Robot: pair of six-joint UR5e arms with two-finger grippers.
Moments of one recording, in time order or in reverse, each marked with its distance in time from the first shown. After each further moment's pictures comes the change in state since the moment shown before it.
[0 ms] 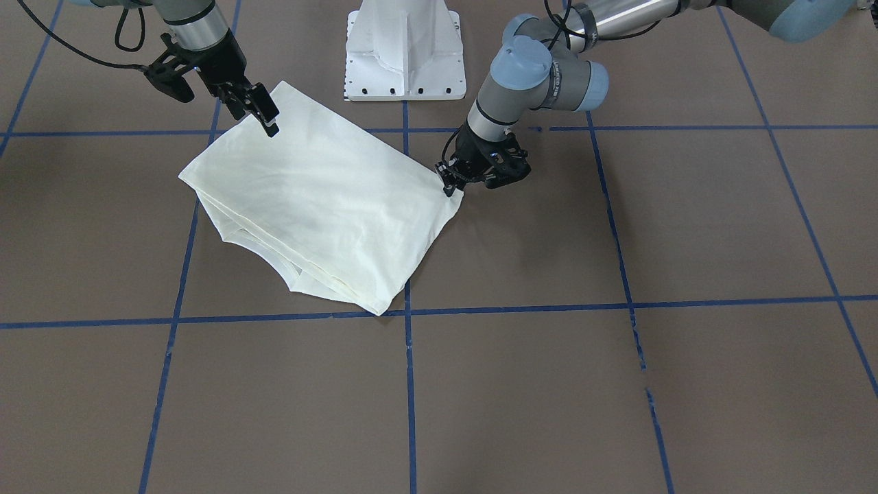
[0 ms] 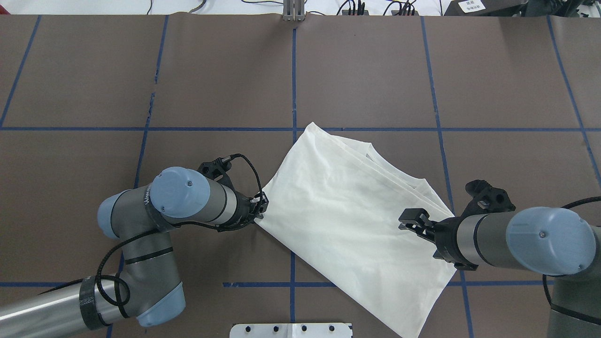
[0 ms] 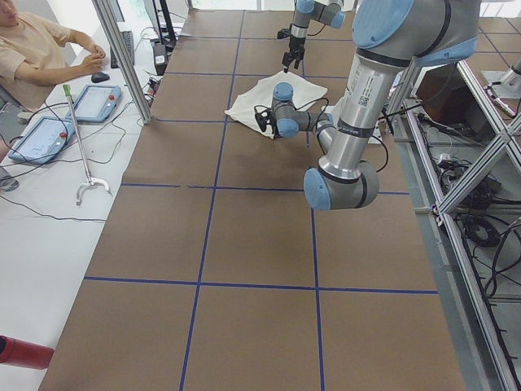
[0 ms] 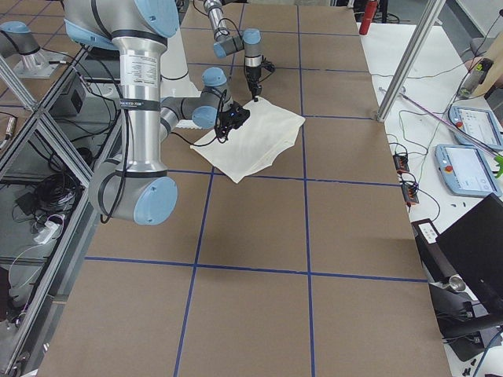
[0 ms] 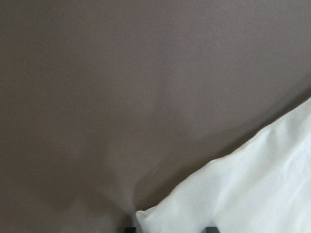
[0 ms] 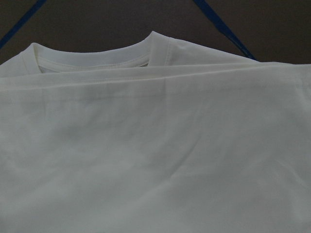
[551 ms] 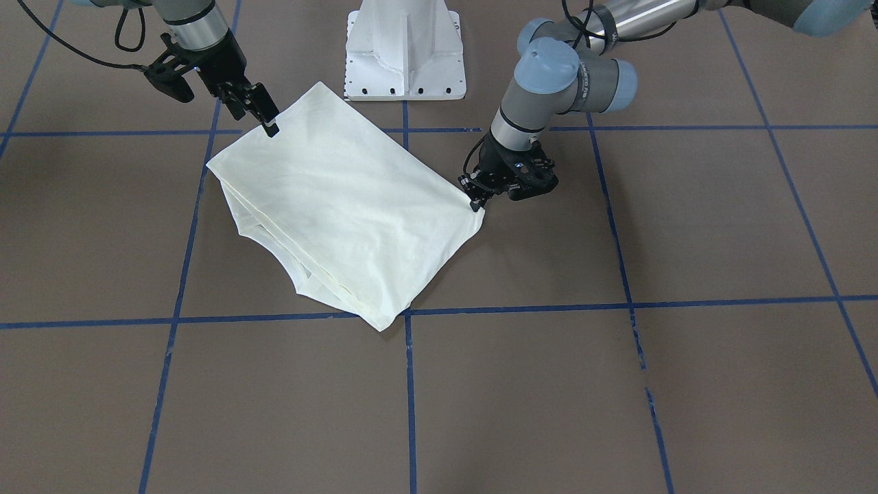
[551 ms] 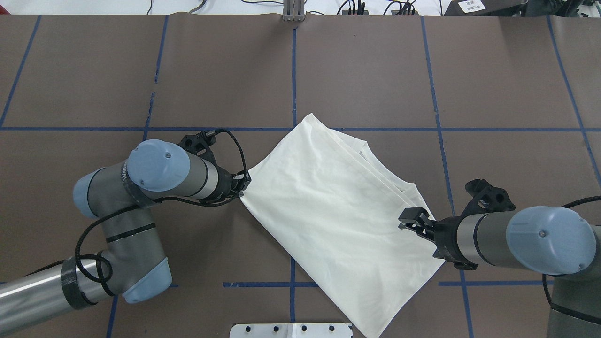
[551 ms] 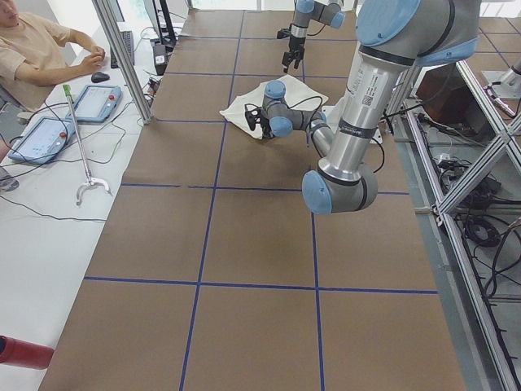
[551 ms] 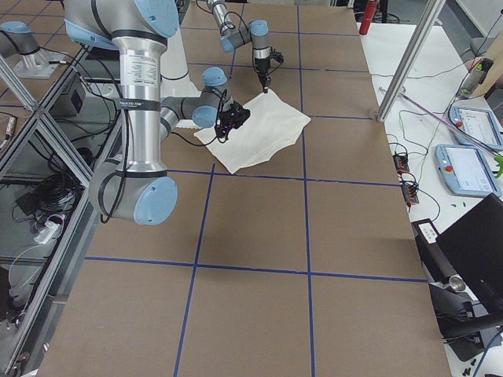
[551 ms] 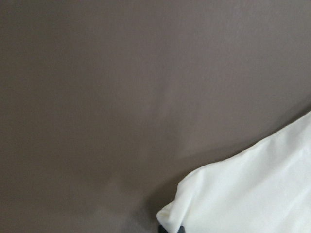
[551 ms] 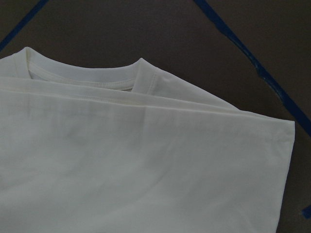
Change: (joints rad) left arm -0.105 0.028 -0.042 0.052 -0.002 0.175; right arm 0.003 0.002 0.000 0.000 0.000 0.000
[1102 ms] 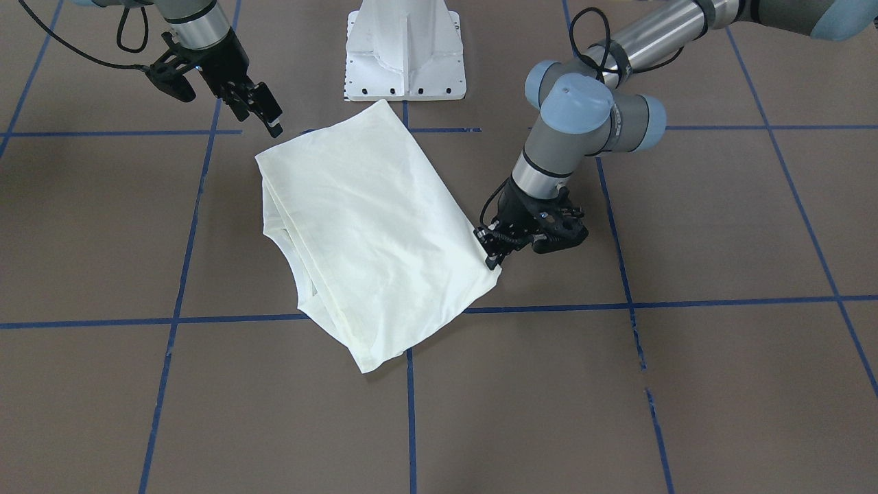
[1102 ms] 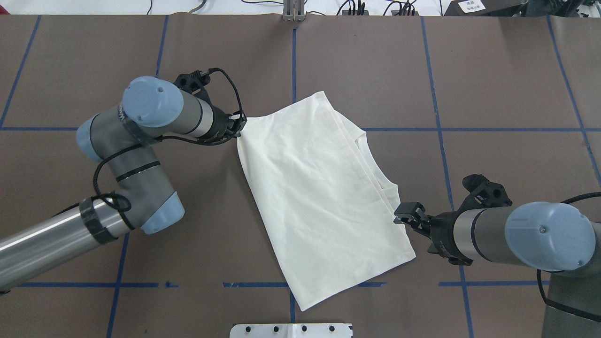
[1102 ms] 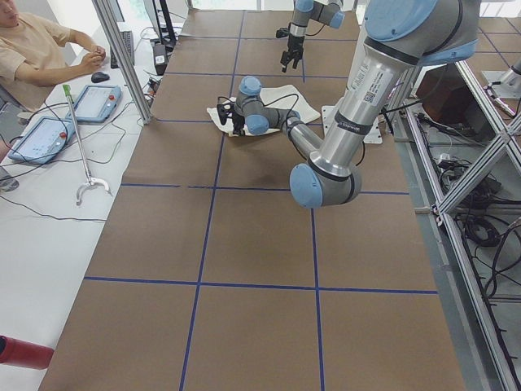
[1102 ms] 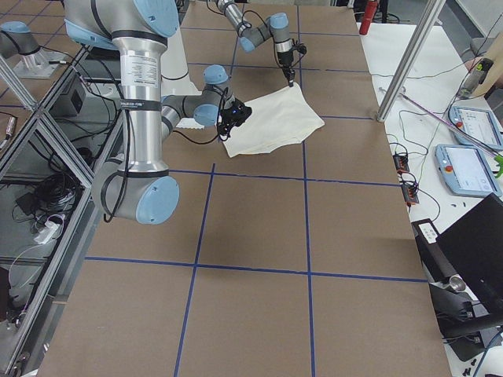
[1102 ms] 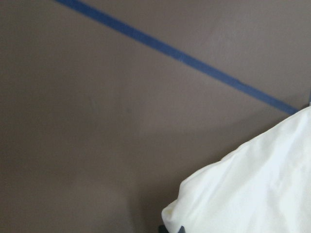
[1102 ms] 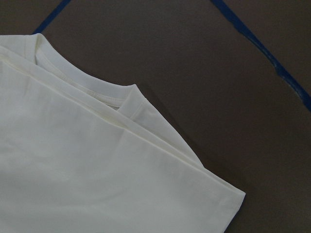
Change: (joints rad) left arm -0.169 -0.159 0.261 -0.154 -0.007 0.079; right arm 0.011 0.032 0.000 0.002 -0.006 0.002
